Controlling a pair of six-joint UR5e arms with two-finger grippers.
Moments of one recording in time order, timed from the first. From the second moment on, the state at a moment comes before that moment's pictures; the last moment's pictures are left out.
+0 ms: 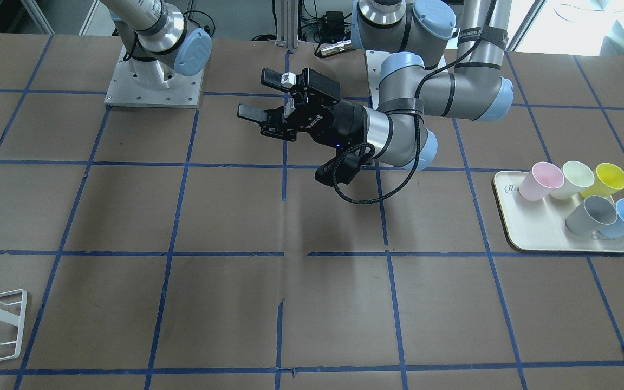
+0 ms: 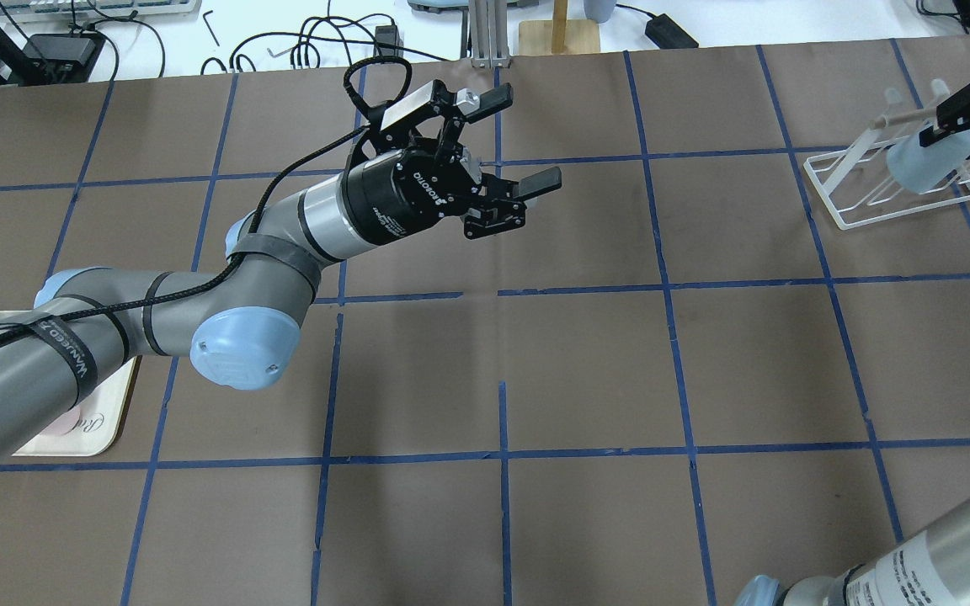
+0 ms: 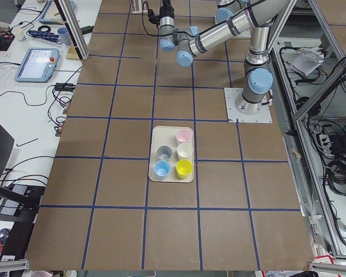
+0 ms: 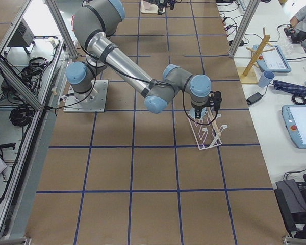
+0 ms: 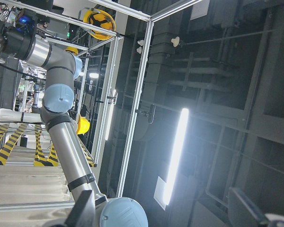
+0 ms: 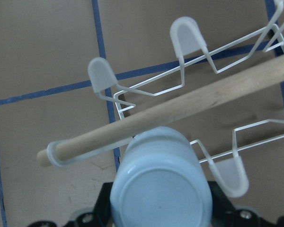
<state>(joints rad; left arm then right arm) -1.67 -1.80 -2.05 -1.13 -0.47 0.10 0.93 -1.12 1.42 -1.90 -1.23 -0.48</state>
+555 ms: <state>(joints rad) -1.67 -1.80 -2.05 -1.12 -0.48 0.10 0.94 -1.19 1.35 -1.77 -1.23 -0.47</state>
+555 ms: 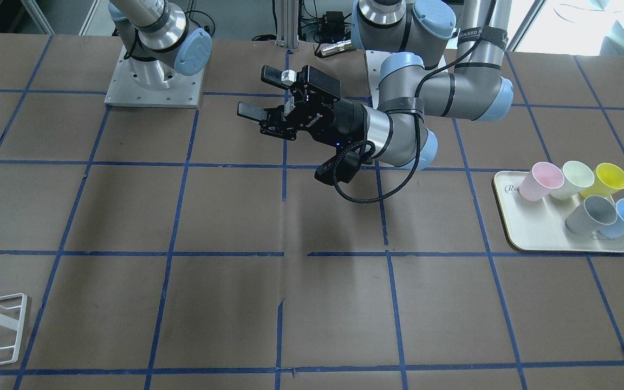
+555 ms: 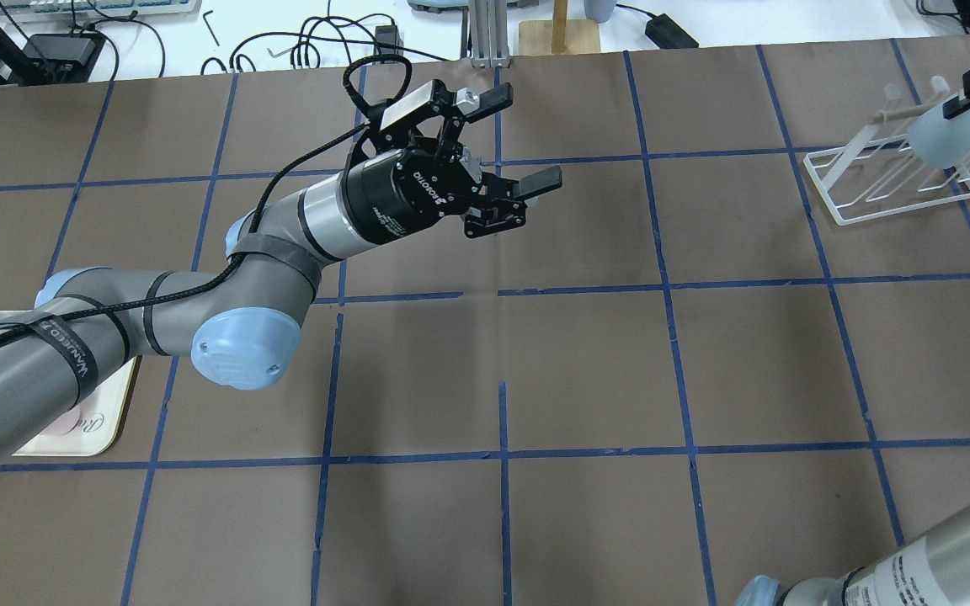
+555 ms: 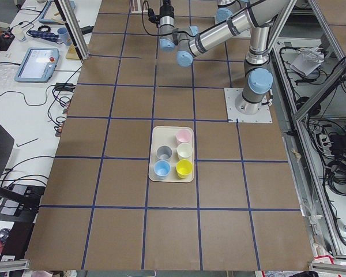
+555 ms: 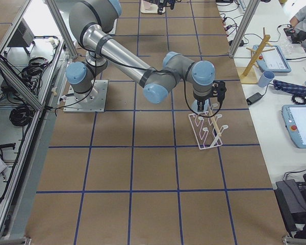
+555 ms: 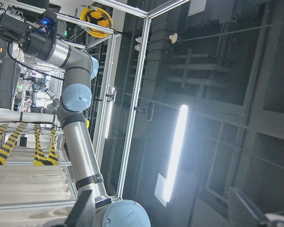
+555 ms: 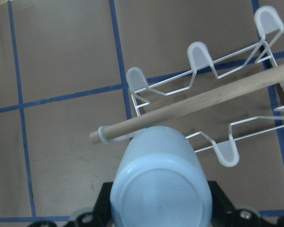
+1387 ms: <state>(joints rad) -1.67 -1.80 -2.05 -1.10 -0.48 0.10 1.07 -1.45 1.35 -1.46 -1.20 -0.51</state>
